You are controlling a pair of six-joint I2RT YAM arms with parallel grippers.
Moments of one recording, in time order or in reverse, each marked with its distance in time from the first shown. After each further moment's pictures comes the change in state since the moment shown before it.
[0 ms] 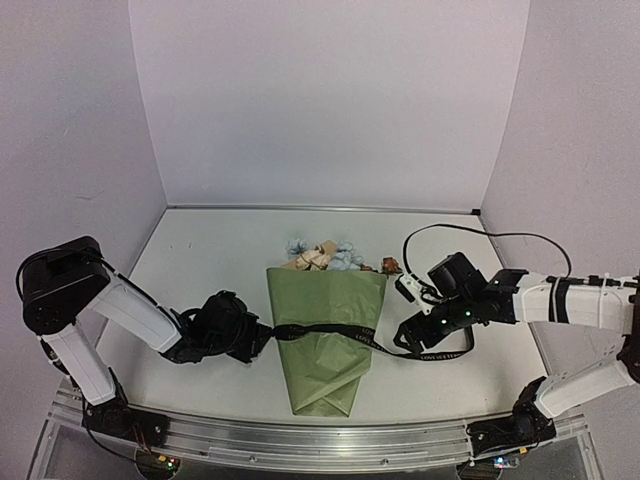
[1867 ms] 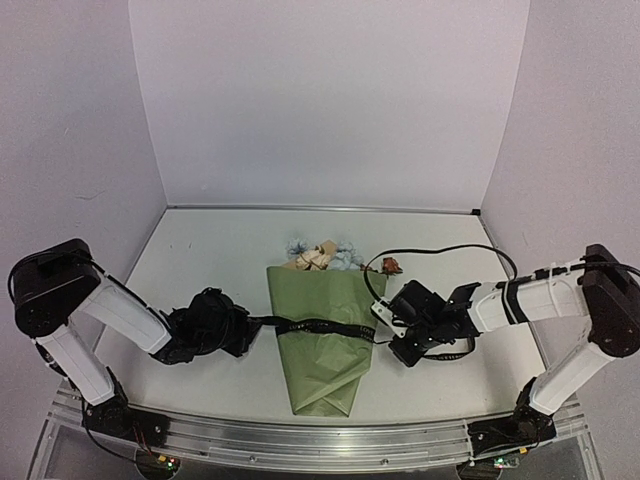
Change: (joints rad) left arm 0.049 -0.063 -0.071 0.090 -0.044 0.137; right arm 0.174 0.263 0.031 0.072 0.299 -0.047
